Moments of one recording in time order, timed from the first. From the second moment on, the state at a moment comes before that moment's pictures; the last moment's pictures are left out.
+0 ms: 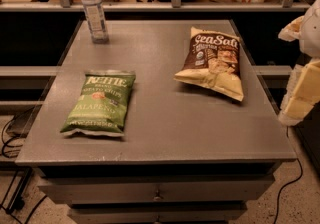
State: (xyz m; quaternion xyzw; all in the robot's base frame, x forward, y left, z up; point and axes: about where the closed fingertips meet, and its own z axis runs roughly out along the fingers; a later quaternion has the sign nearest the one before) arm 0.438 -0.217 0.976 -0.60 0.78 -0.03 0.16
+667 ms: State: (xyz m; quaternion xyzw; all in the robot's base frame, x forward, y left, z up) arm 0.440 -0.216 0.978 -0.60 0.78 -0.03 0.17
